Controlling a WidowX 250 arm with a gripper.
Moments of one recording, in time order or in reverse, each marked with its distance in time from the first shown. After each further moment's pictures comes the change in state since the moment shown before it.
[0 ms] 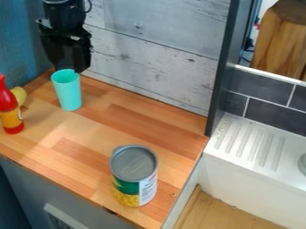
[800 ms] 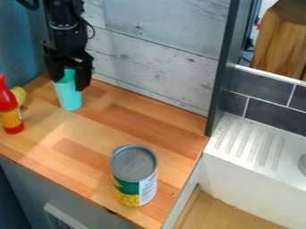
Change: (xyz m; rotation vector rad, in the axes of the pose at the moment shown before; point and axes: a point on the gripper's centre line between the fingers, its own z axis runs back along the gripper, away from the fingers) arm 0.004 0.009 -0.043 0.039 0.062 0.028
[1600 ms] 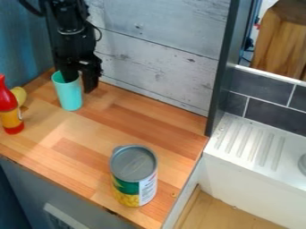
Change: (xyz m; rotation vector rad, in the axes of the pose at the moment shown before) arm 0.015 -0.010 -0.013 -0.083 -0.026 -0.026
